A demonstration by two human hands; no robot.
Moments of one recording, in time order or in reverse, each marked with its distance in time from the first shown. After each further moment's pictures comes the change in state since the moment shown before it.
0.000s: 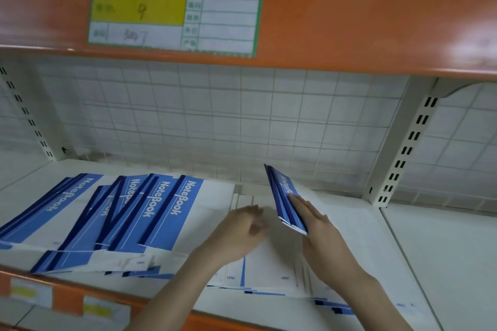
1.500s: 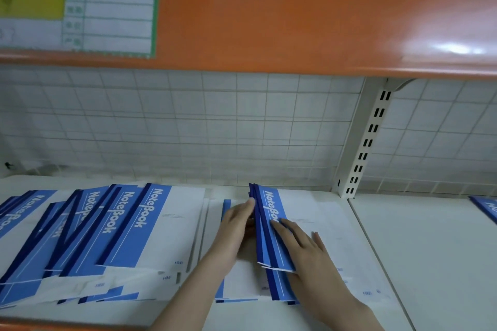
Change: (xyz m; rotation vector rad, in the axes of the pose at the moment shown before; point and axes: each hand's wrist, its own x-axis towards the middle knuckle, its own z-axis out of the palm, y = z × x) left_hand 0.030 0.036 0.043 -1.047 0.153 -0.301; right_hand -0.035 0.033 0.015 -0.249 -0.151 0.052
